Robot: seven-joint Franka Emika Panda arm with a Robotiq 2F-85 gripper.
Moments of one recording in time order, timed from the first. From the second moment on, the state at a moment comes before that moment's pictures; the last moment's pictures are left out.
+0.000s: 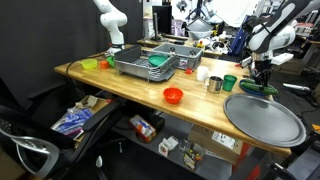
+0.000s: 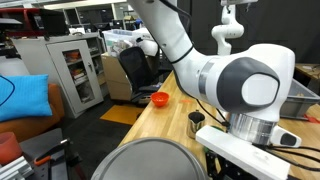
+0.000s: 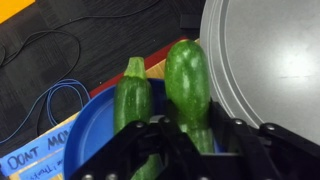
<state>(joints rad) -0.33 0.74 -0.17 -1.81 -0.19 2.27 -0.40</state>
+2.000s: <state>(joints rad) -0.38 0.24 -0.03 -2.53 0.28 2.44 -0.64</state>
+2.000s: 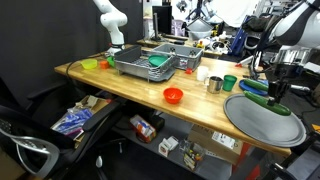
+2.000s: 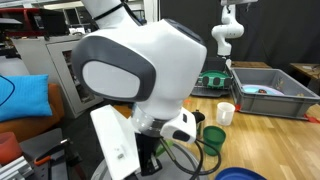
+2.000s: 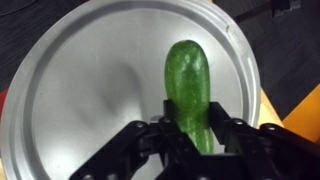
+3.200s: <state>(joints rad) -0.26 0.34 -0.03 -2.47 0.26 2.16 -0.92</state>
